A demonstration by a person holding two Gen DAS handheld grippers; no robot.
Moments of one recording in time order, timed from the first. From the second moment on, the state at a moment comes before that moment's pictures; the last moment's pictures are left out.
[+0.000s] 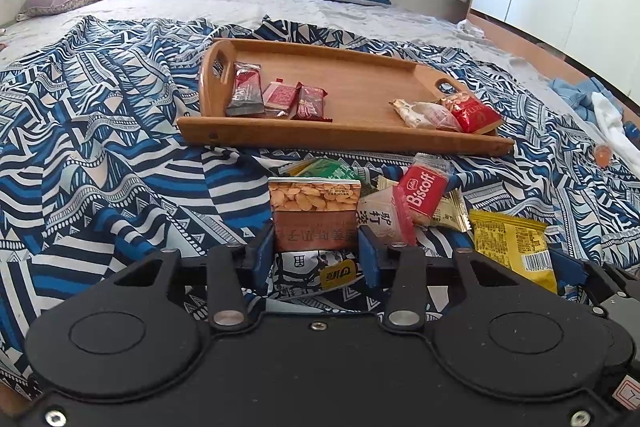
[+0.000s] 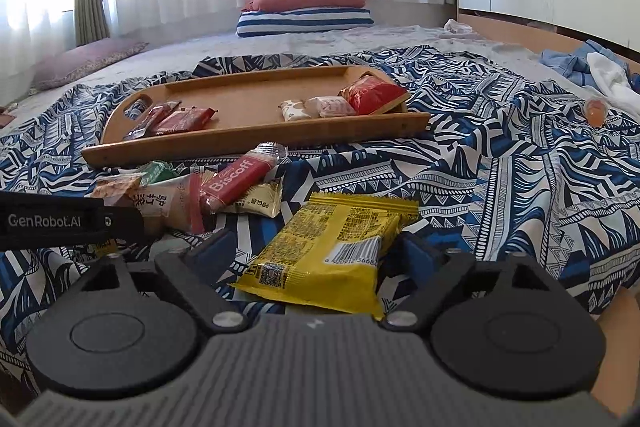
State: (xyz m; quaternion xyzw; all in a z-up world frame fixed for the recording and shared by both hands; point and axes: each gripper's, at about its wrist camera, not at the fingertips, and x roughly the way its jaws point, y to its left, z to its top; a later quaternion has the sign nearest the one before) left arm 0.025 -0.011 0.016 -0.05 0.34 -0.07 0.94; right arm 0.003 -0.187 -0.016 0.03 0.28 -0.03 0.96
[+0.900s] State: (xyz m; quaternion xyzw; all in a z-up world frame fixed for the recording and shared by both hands) left arm 0.139 0.010 0.079 -0.09 0.32 -0.09 0.94; right arm 0.106 -0.245 0.042 0.06 0.25 0.08 0.96
